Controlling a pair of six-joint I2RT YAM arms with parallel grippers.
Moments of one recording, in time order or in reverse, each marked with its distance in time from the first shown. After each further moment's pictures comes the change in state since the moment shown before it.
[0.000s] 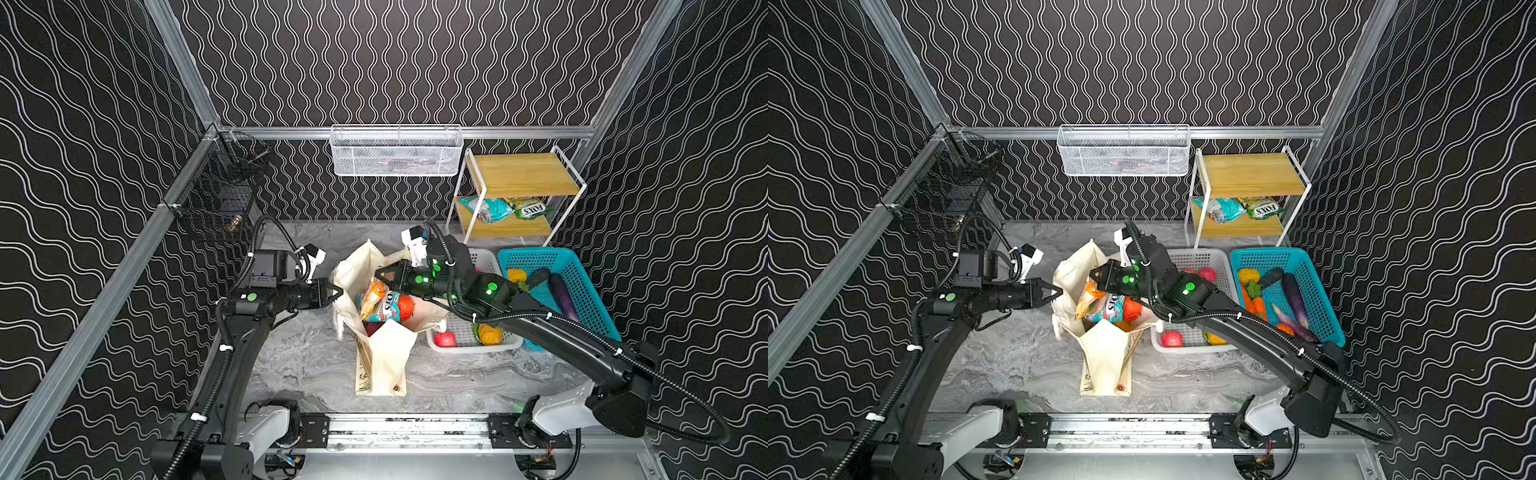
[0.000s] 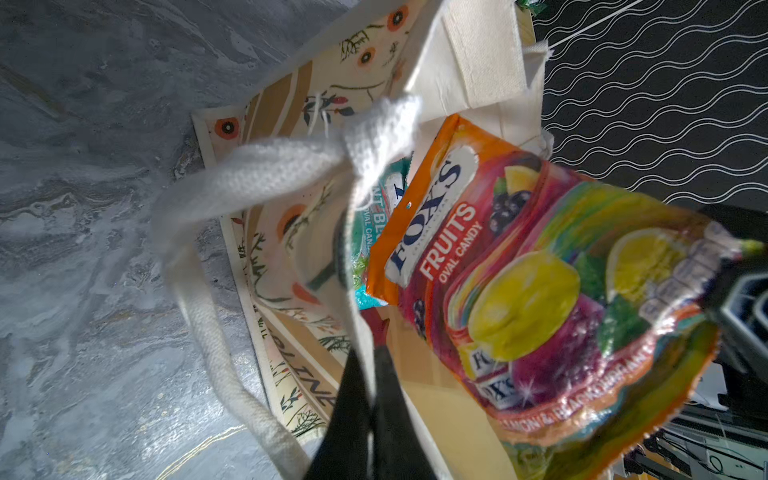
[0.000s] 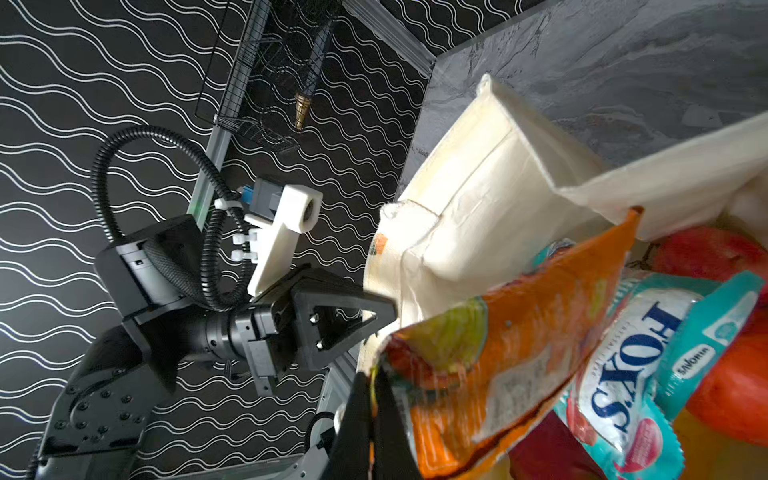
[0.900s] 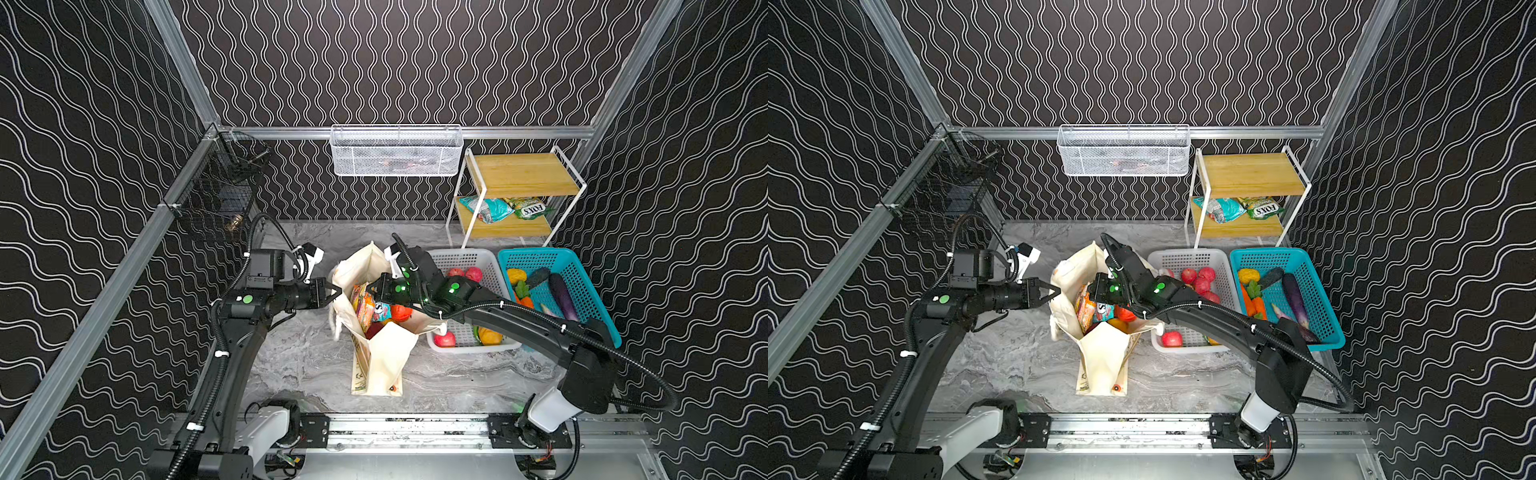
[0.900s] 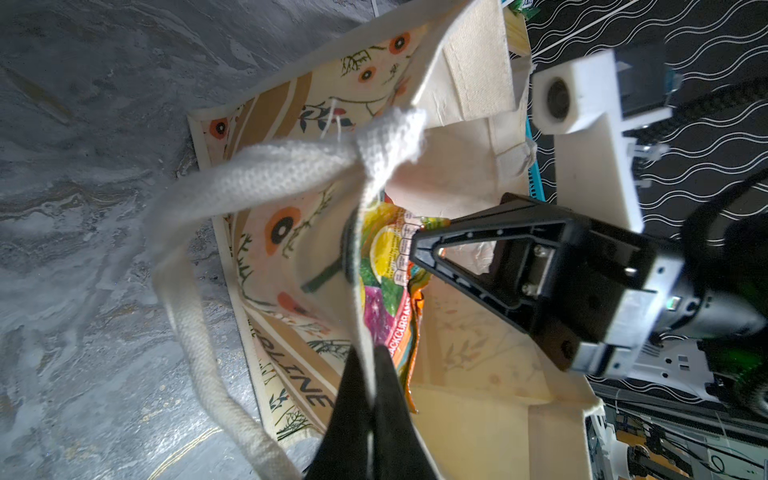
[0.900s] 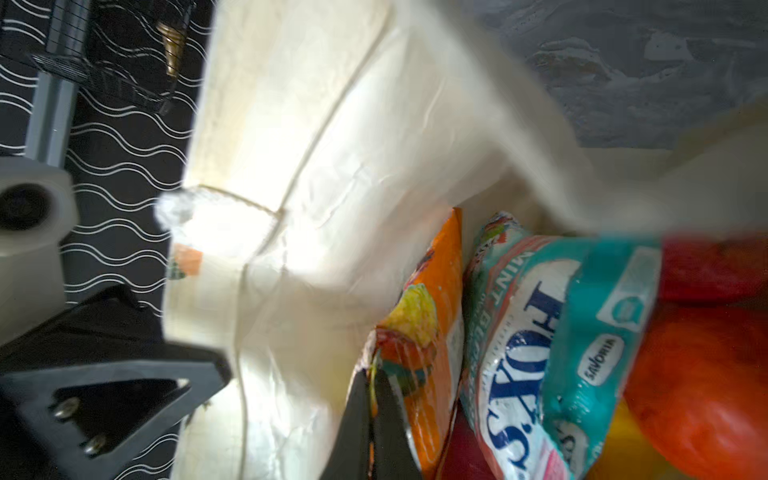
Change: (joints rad) left arm 0.000 -0.023 0.032 -0.037 -0.007 0.000; right arm 0.001 0.198 -0.034 0.034 0.015 -0.035
